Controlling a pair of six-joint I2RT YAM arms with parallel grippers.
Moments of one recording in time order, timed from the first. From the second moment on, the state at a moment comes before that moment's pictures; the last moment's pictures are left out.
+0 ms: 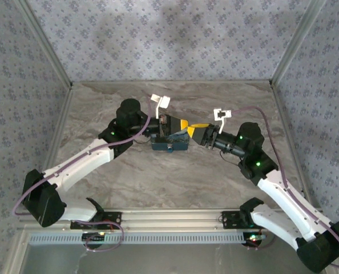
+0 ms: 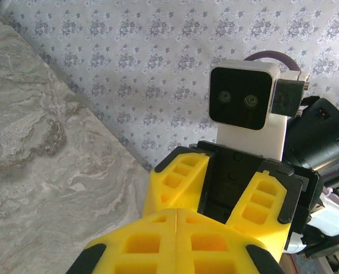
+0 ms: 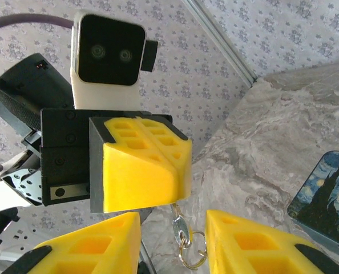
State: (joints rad) left arm -0.73 1.33 1.09 0.16 0.72 -0.78; right arm 0.53 0.85 0.74 0.09 -0.56 0.70
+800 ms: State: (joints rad) left arm -0.73 1.32 1.08 0.21 0.67 -0.81; right arm 0.53 0.87 0.73 0.14 -0.51 0.73
